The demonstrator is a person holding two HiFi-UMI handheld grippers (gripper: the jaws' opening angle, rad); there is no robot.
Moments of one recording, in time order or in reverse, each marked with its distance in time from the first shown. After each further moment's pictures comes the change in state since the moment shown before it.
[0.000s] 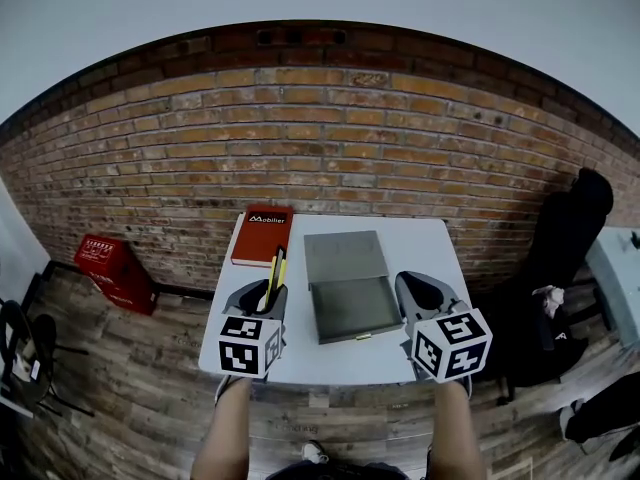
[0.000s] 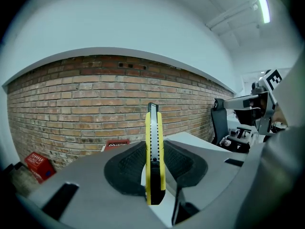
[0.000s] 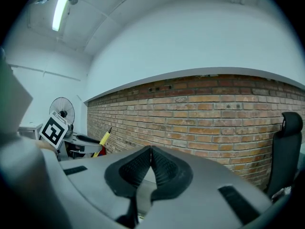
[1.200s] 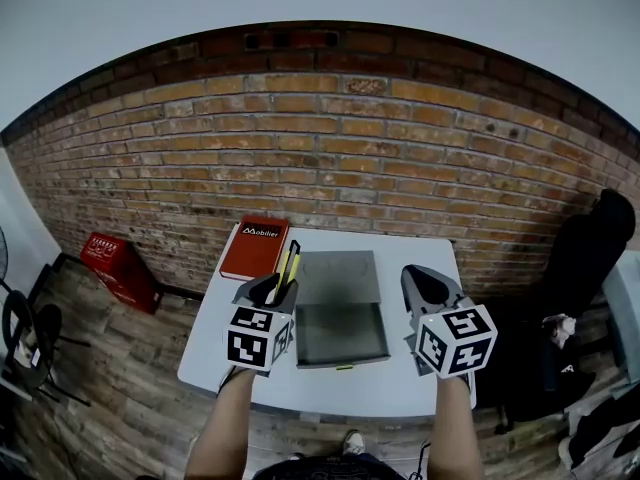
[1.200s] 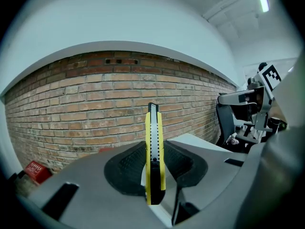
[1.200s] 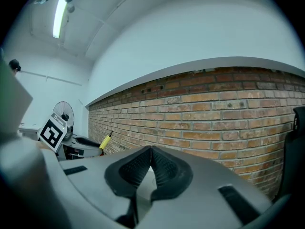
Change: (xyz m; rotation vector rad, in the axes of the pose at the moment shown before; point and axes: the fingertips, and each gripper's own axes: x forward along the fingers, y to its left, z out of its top) left arm 0.091 -0.037 0.034 0.054 0.018 0.035; right arm 0.052 -0.096 0.011 0.006 -0.048 0.056
